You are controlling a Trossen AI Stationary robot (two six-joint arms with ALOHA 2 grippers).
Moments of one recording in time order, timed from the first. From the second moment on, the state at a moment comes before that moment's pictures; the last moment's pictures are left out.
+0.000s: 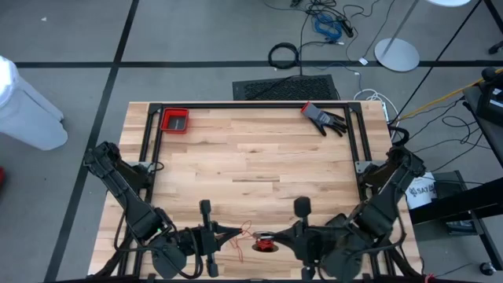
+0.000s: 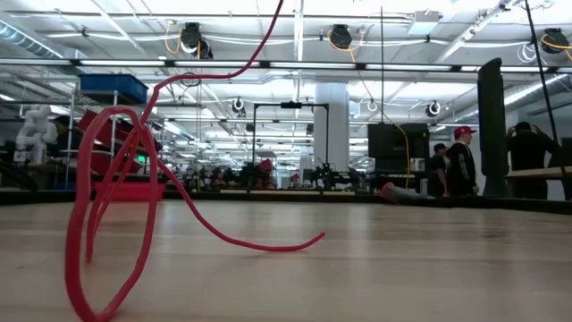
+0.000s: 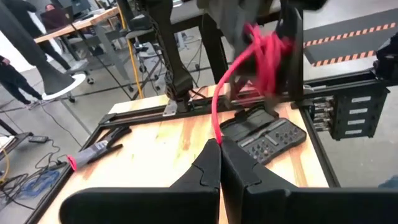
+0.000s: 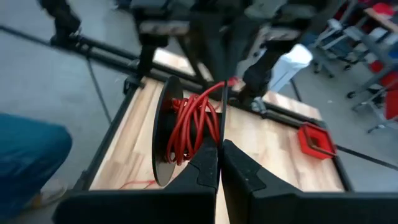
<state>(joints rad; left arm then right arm) -0.80 1.66 1.58 -0.35 -0.95 -0.10 0.79 1.75 1.94 -0.78 0.78 0.11</state>
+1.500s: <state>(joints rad) -0.77 1.72 1.58 -0.41 -0.84 -0.12 0.93 1.70 1.94 -0.76 1.05 0.23</state>
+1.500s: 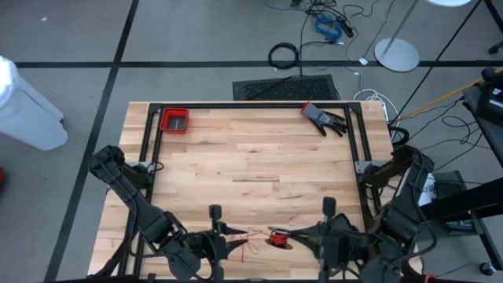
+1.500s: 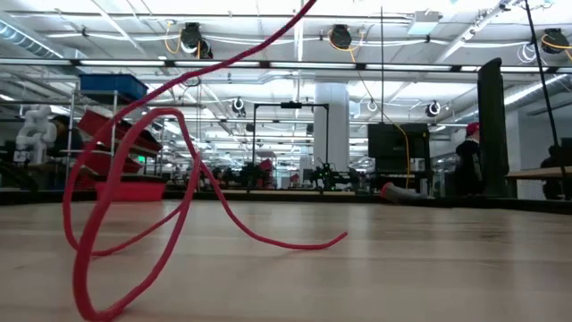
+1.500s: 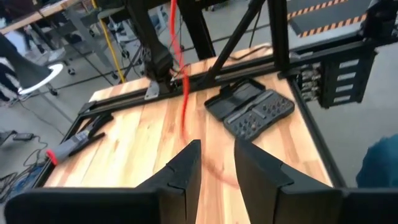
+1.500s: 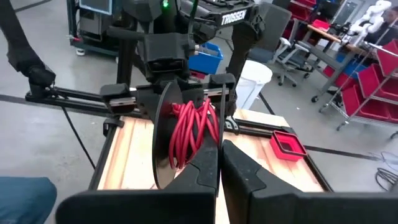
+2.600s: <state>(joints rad) -0.70 1.79 1.58 -0.46 -0.84 -0.33 1.07 1.66 1.94 -0.92 1.26 0.36</state>
